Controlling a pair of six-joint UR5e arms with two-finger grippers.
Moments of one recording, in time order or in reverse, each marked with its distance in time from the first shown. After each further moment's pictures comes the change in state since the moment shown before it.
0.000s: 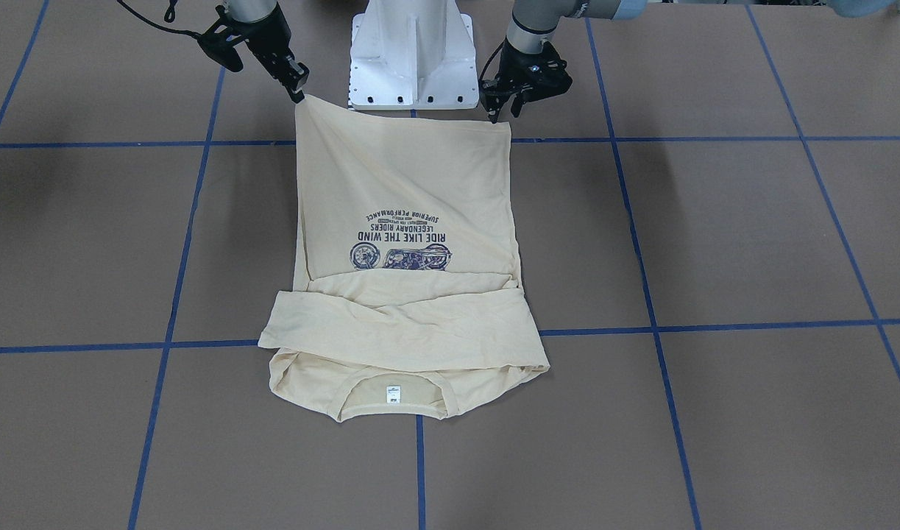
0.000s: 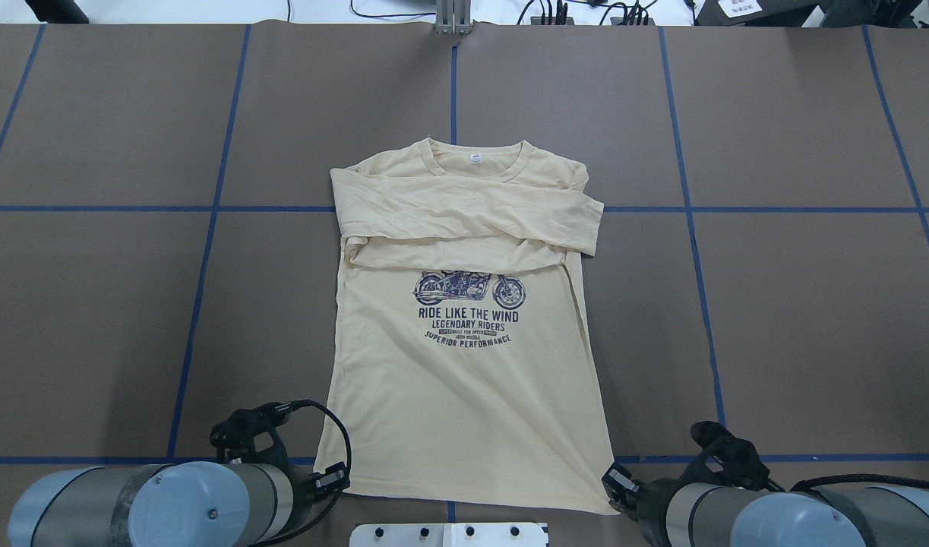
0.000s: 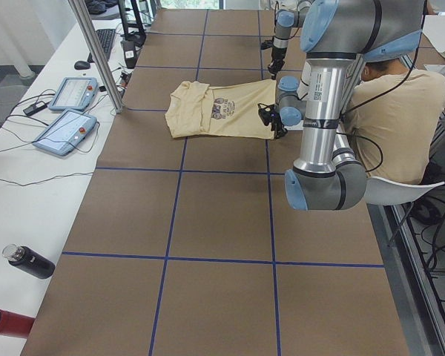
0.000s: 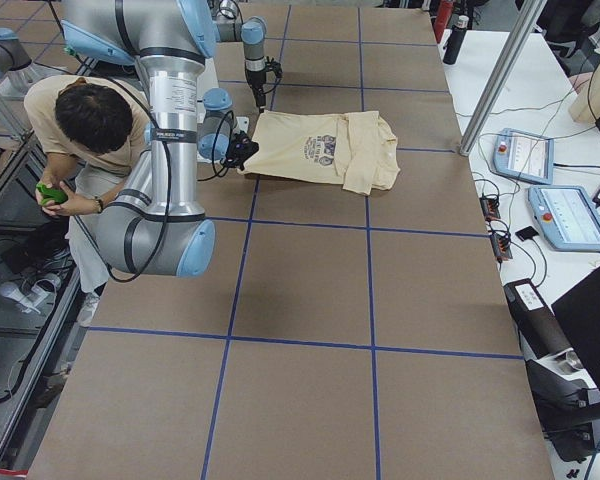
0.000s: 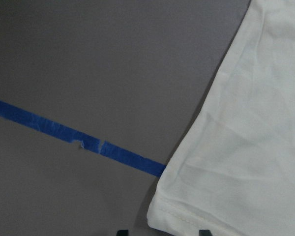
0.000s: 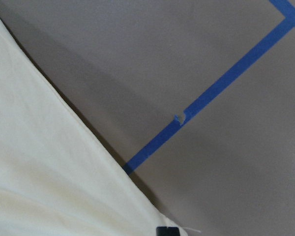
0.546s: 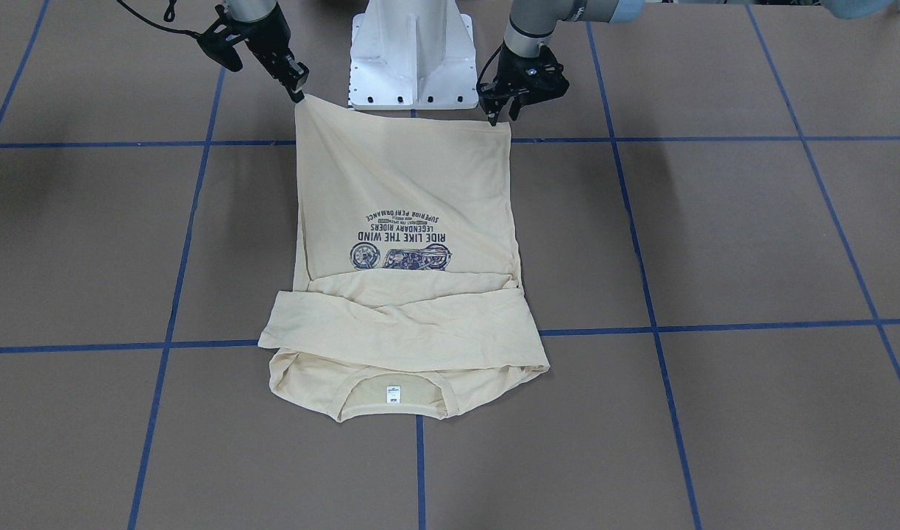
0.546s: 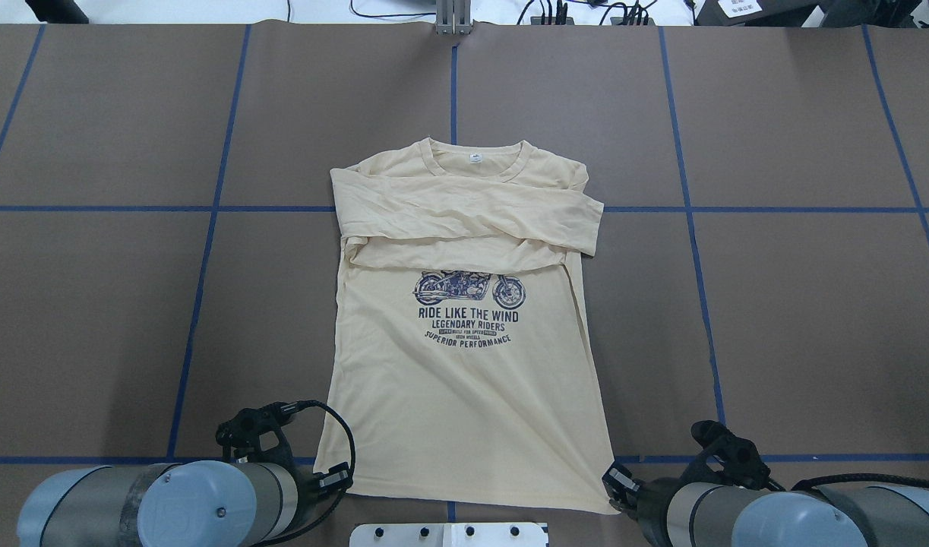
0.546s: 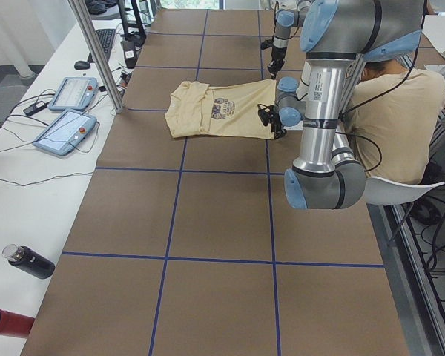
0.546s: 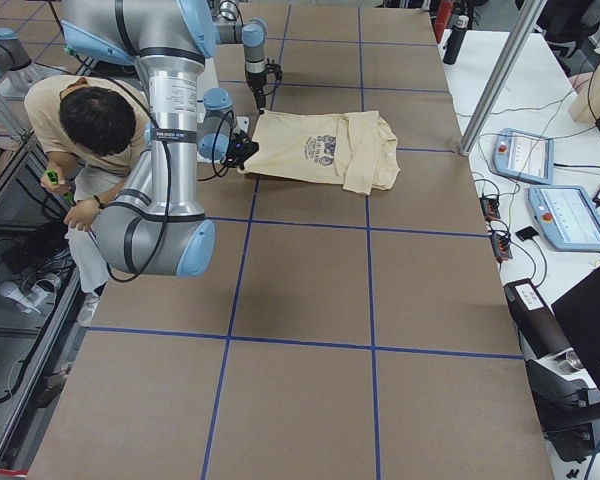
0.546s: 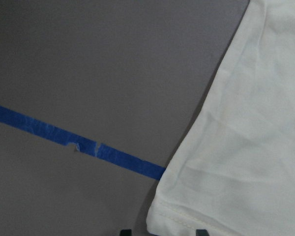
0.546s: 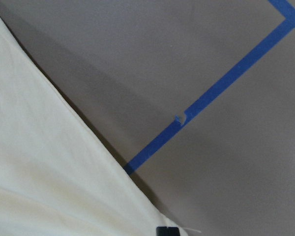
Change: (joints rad) left arm -0.001 -0.010 0.015 0.000 0.000 0.018; right arm 0.002 -0.001 0.002 0.000 0.000 0.000
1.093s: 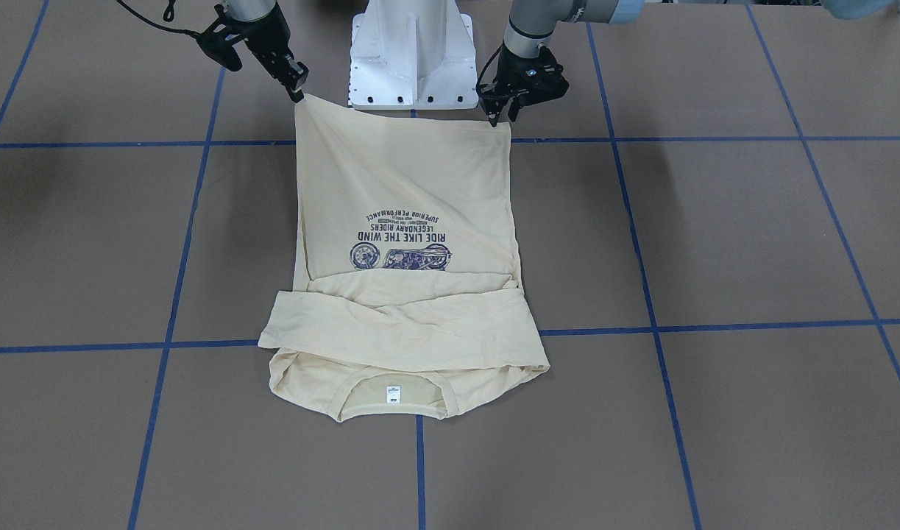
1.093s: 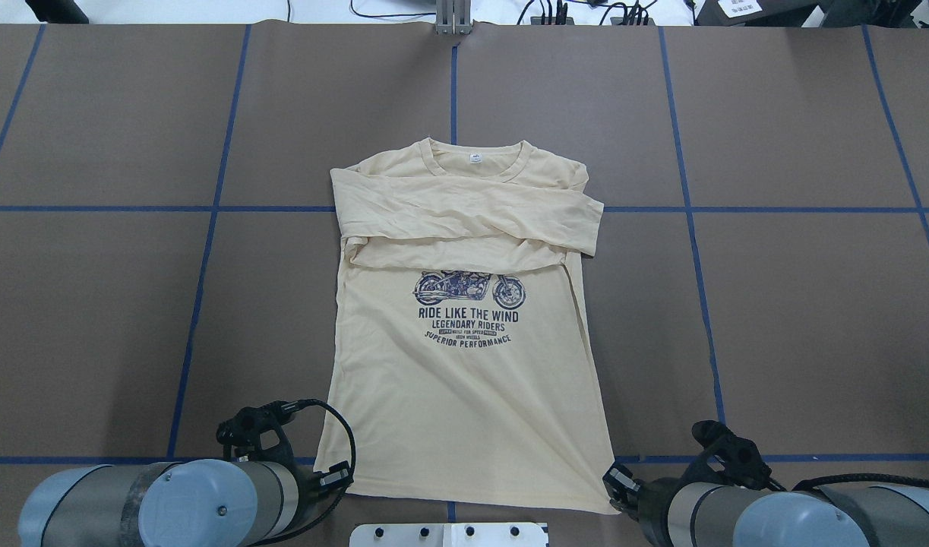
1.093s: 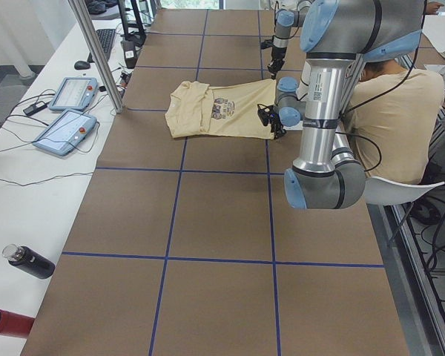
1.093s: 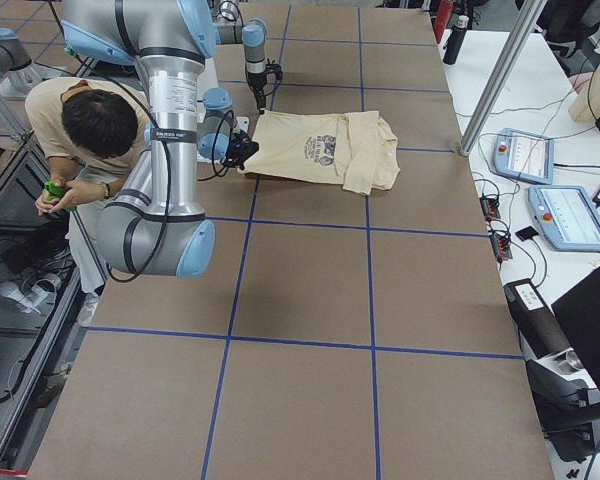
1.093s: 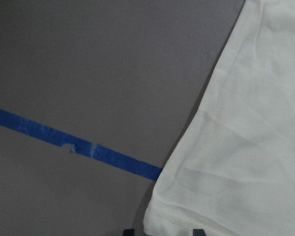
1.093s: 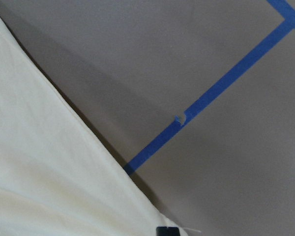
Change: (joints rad) left arm -0.003 -0.002 0.002 0.001 0.000 0.002; right arm 0.000 -0.002 0.003 0.000 0.000 0.000
